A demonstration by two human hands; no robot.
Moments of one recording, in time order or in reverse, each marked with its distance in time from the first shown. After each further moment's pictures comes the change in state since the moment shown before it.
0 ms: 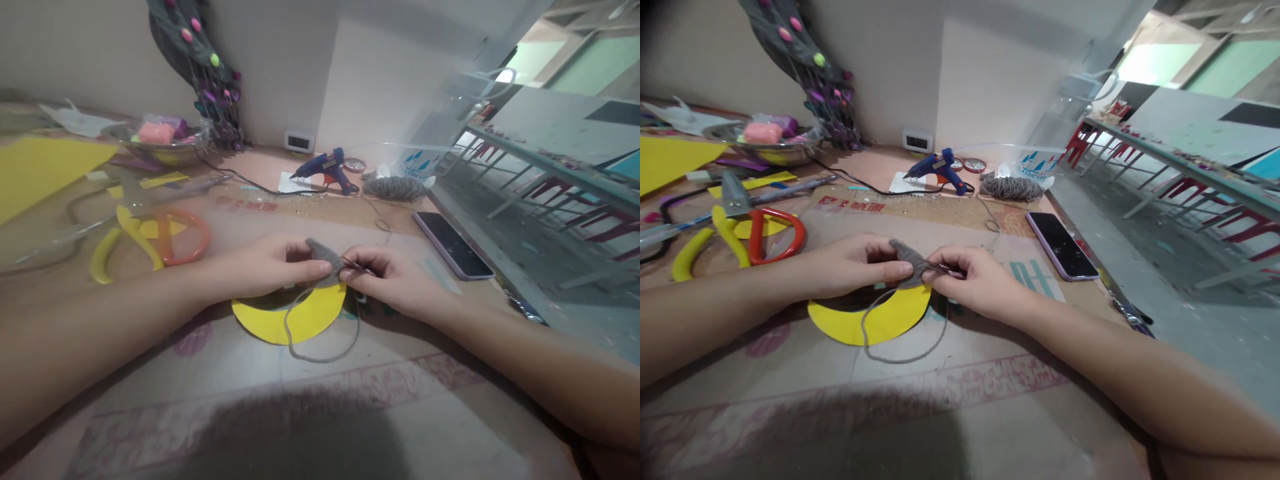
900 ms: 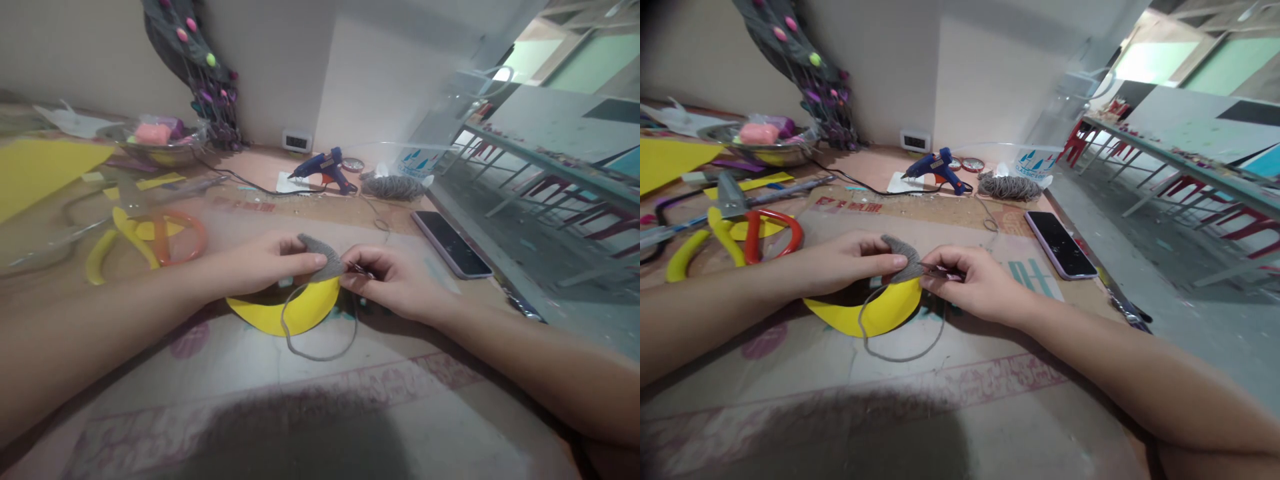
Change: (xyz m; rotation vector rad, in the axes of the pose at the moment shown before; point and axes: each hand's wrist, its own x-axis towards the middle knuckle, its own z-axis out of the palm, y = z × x) left_hand 0.003 -0.009 -0.004 -0.087 0.011 -0.014; right_hand -0.002 0.002 -0.001 0.095 -0.012 -0.133
